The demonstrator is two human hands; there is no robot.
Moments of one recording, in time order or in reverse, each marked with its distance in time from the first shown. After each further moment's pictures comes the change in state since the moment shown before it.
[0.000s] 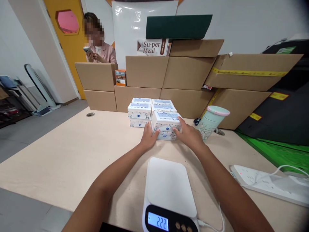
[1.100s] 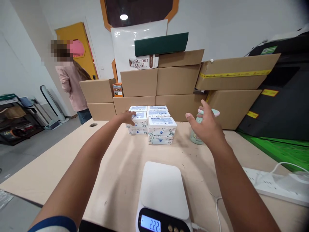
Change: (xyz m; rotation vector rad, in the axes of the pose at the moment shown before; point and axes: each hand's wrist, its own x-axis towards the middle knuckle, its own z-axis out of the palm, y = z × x) left_hand 0.132 0.076 -0.162 1.151 -0.427 -0.002; right_hand -0.017 0.040 -0.067 0.661 0.487 0.060
